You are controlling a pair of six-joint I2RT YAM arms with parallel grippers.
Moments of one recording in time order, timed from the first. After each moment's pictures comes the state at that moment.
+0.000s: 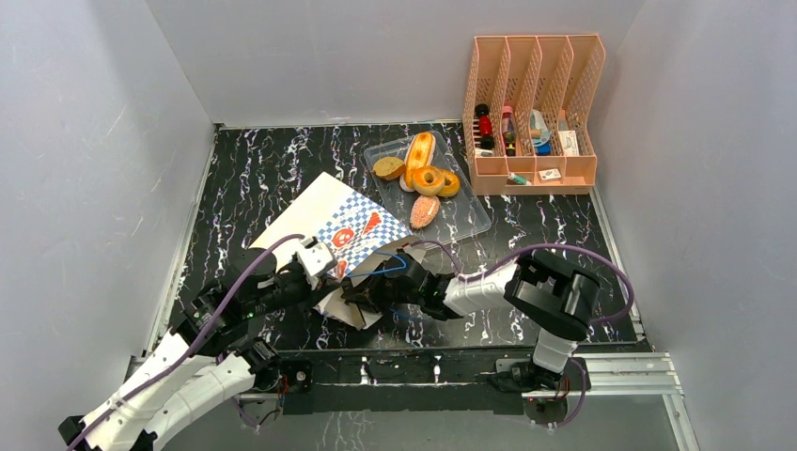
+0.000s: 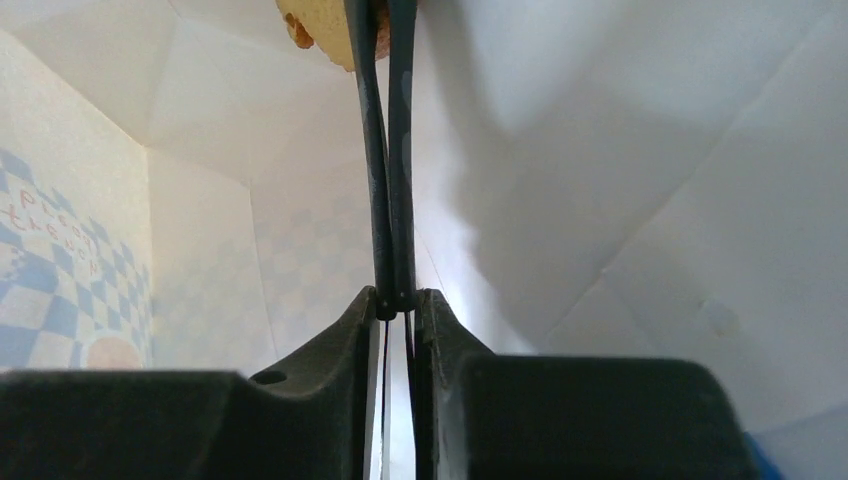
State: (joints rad) left arm -0.76 0.54 0.74 -0.69 0.25 0.15; right arm 1.09 1.73 0.73 0.47 -0.09 1.71
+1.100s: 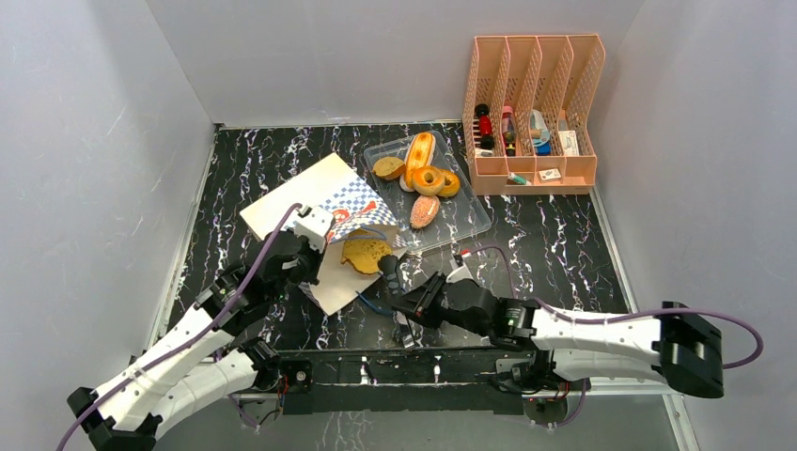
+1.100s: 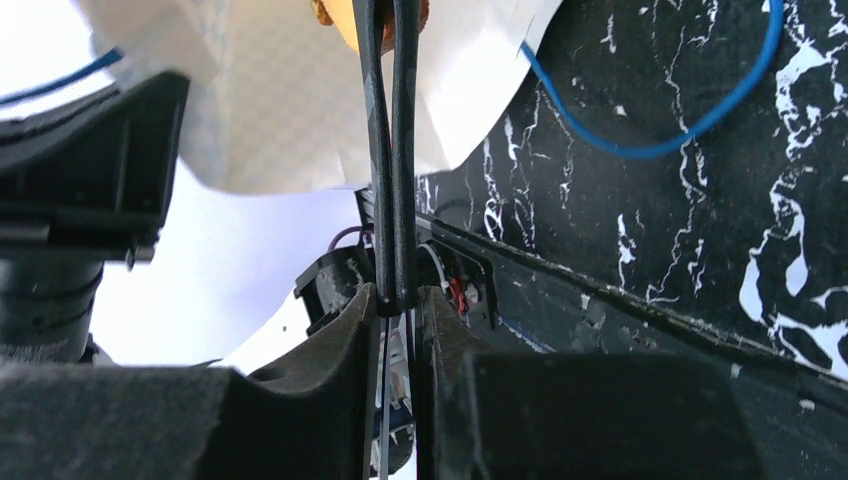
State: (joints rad) left arm -0.76 0.69 0.75 -0.60 -0.23 0.01; right arm 1.19 1.02 0.41 0.17 0.20 1.59
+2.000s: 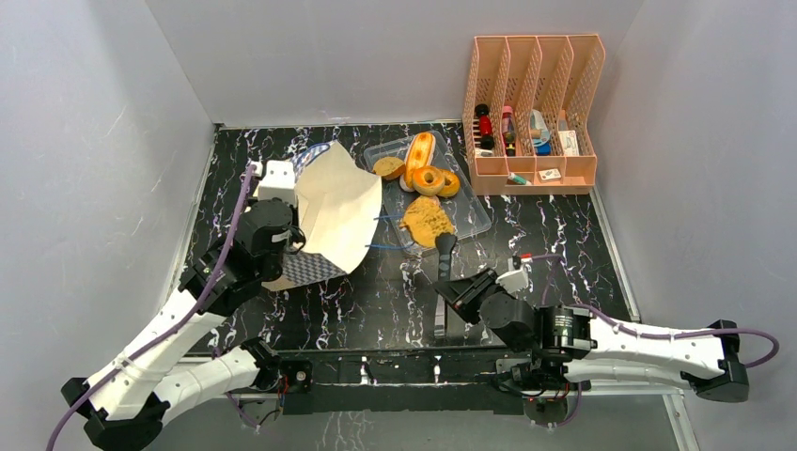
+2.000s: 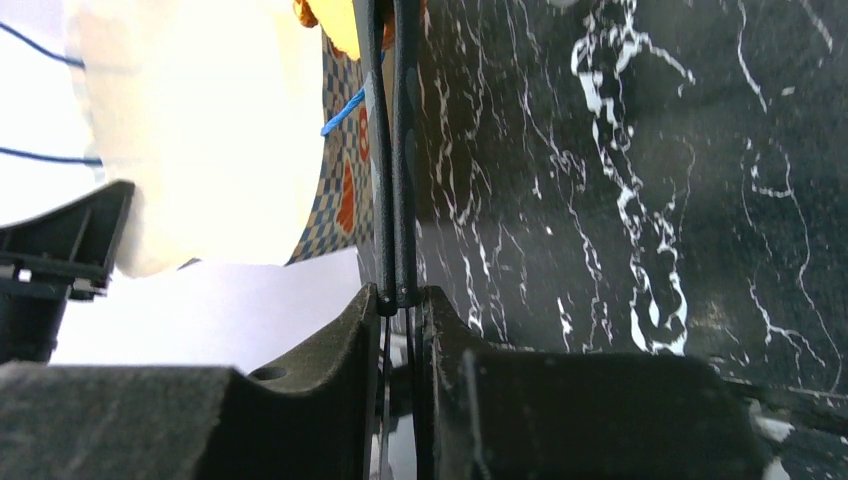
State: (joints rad) left arm -0.76 0.84 1.07 -0.69 -0.74 -0.16; right arm 1.35 0.59 0.49 -0.41 0.70 1.66
